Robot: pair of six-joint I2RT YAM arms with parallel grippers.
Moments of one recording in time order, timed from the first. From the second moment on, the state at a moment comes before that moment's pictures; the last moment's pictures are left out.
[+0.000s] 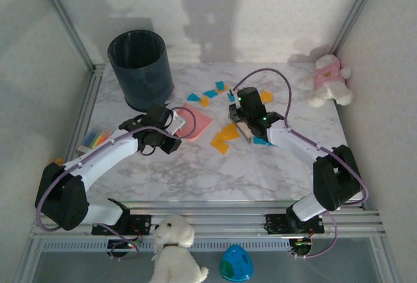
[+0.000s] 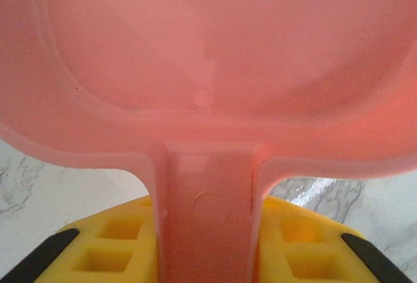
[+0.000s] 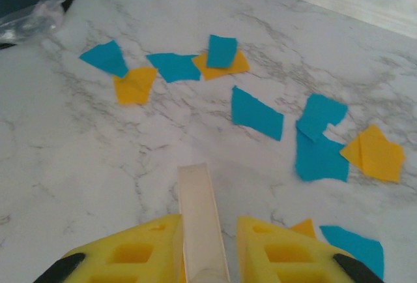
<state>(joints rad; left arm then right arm) -0.48 1.36 0.97 -0.68 0.10 0.13 0.58 1.52 1.06 -0.19 0.22 0.03</state>
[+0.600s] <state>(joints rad) -0.61 1.41 1.00 -0.90 0.05 0.32 0.58 1.43 1.02 -0.23 0.31 0.17</state>
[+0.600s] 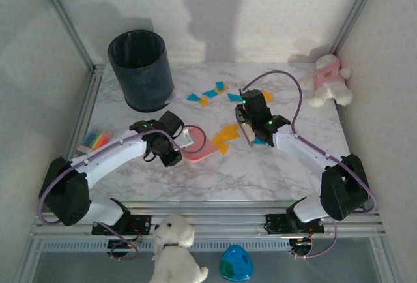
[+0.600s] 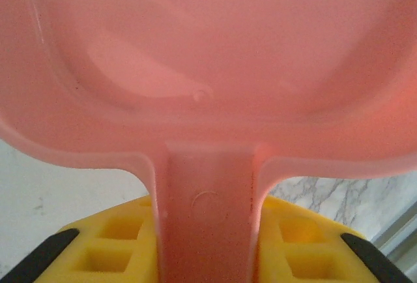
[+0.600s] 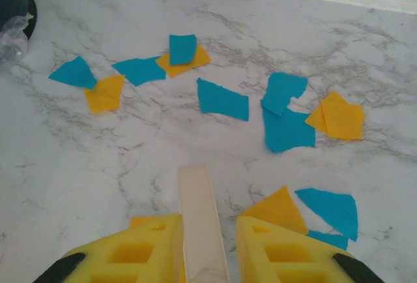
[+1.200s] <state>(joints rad) -0.69 1.60 1.05 -0.94 -0.02 0.34 0.58 1.44 1.01 -0.23 0.37 0.21</state>
